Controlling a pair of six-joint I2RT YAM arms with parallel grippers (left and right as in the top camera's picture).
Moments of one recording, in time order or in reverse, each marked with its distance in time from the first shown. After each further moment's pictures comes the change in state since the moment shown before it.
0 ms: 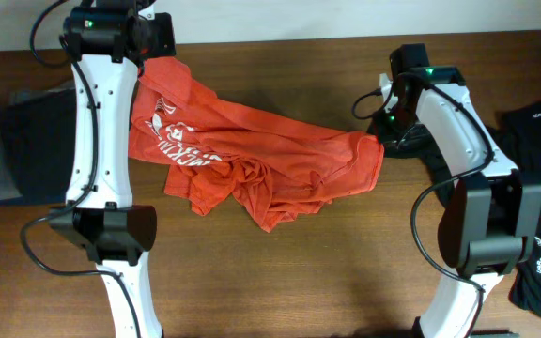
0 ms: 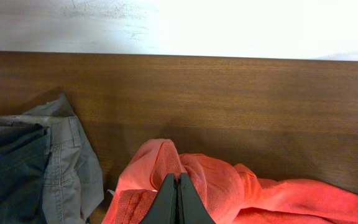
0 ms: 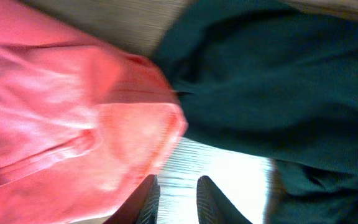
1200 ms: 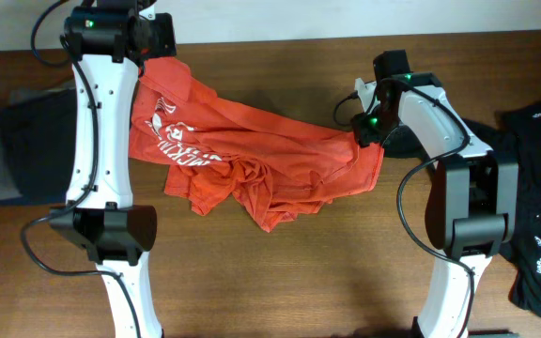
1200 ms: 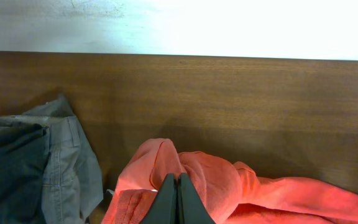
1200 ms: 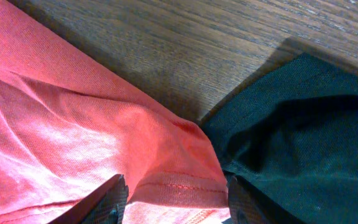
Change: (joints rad) left arm 0.000 0.000 0.000 -0.001 0.000 0.000; right arm 0.023 0.124 0.000 0.161 -0.104 -0.128
